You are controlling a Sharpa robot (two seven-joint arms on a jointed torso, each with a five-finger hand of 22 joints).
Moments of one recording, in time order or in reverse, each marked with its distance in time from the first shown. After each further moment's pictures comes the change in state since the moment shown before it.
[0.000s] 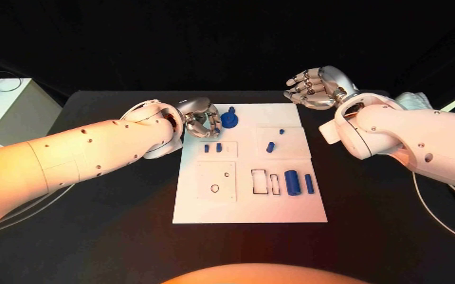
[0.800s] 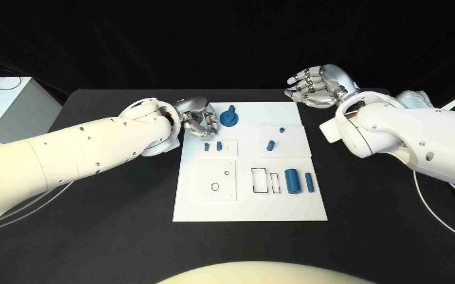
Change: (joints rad) left arm 0.000 -0.001 0.000 -0.021 0.001 0.039 -0.018; left_hand 0.003 0.003 -0.003 -0.003 0.002 0.000 0.000 -0.004 0.000 0.003 -0.003 -0.007 0.001 0.000 0.000 0.000 -0.006 0.000 0.000 0.000 0.003 0.000; right arm 0.000 -0.001 0.000 0.000 0.000 0.000 0.000; right_hand 0.000 0.000 0.000 0.000 0.000 0.000 0.000 0.000 0.000 0.000 0.000 0.000 0.000 0.000 0.000 0.000 0.000 0.000 0.000 0.000 0.000 0.000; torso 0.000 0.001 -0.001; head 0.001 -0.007
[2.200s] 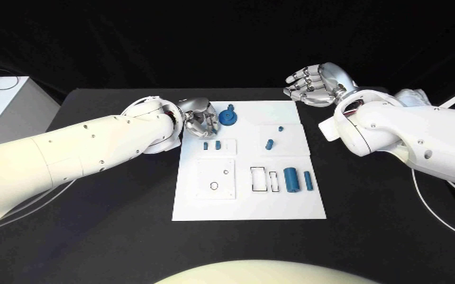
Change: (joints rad) left arm 0.003 0.028 0.001 -0.026 -0.012 0.049 -0.018; left_hand -0.001 -0.001 -0.001 -0.010 -0.001 0.009 -0.006 -0.005 0.002 0.008 -0.001 -0.005 0.002 0.000 0.000 0.000 -0.001 0.000 0.000 0.000 -0.001 -0.001; right arm 0.000 -0.002 0.000 0.002 -0.001 0.000 0.000; right_hand 0.000 0.000 0.000 0.000 0.000 0.000 0.000 0.000 0.000 0.000 0.000 0.000 0.000 0.000 0.000 0.000 0.000 0.000 0.000 0.000 0.000 0.000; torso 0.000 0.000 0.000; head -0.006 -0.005
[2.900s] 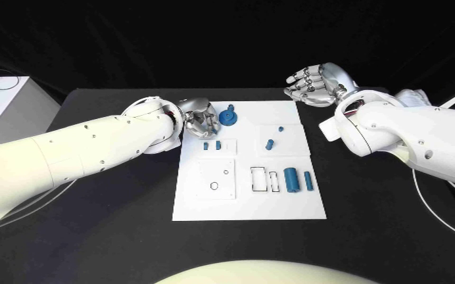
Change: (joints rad) left arm -0.002 0.002 0.000 -0.006 -0.001 -0.004 0.006; left_hand -0.003 -0.002 -0.002 -0.007 0.000 0.008 0.001 -0.016 0.004 0.011 -0.003 -0.013 0.008 -0.004 -0.004 0.000 -0.020 0.000 -0.009 -0.002 -0.004 -0.015; right arm 0.000 -0.001 0.000 -0.001 0.000 0.000 0.000; right_hand 0.000 0.000 0.008 -0.003 0.000 0.007 0.000 -0.006 -0.007 0.007 0.000 -0.006 -0.002 0.000 0.000 0.000 -0.008 0.000 0.000 0.000 0.000 -0.007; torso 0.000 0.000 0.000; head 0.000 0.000
